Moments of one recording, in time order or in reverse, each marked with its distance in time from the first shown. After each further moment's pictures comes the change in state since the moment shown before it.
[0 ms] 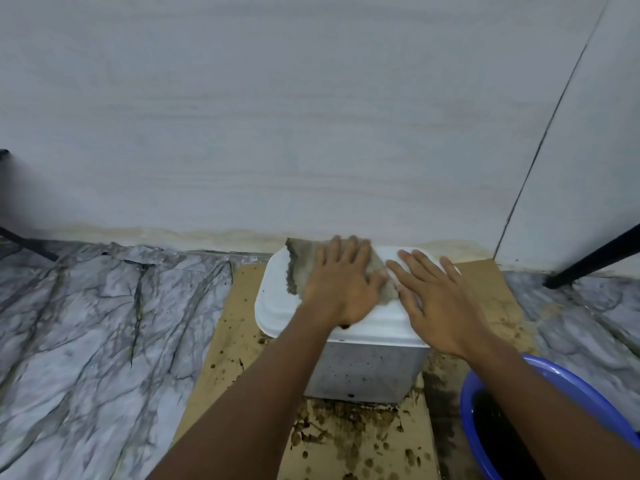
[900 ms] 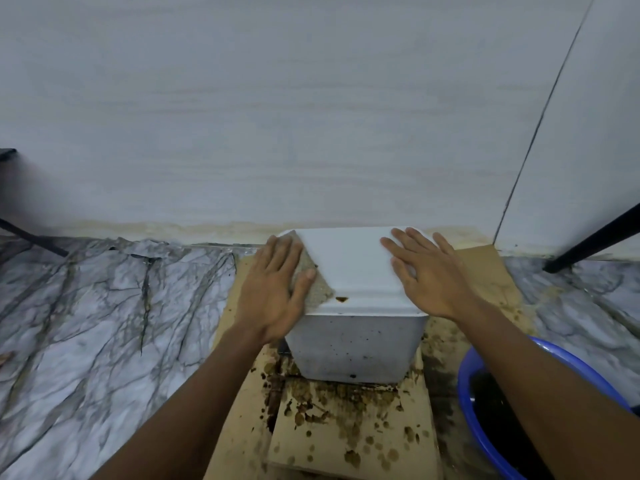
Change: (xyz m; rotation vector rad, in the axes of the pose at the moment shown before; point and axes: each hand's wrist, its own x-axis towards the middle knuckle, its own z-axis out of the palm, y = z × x) left_hand -0.068 -0.088 0.023 -0.124 0.307 -0.002; right_hand 0.014 0.009 -0.001 0.075 -0.036 0.032
